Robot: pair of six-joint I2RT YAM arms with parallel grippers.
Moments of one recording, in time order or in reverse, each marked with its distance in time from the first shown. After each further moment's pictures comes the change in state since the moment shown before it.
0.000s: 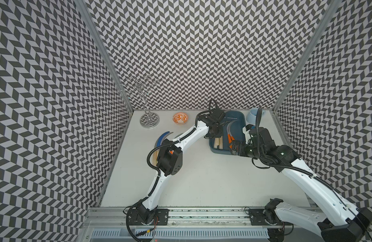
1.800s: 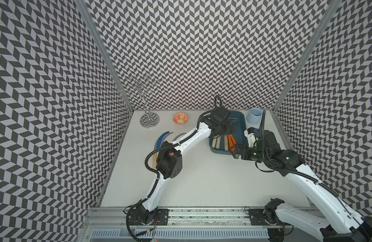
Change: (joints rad) left arm -0.051 -0.094 -0.040 0.161 0.018 -0.035; right arm -0.037 -0.071 -0.059 0.008 -0.136 -0.031
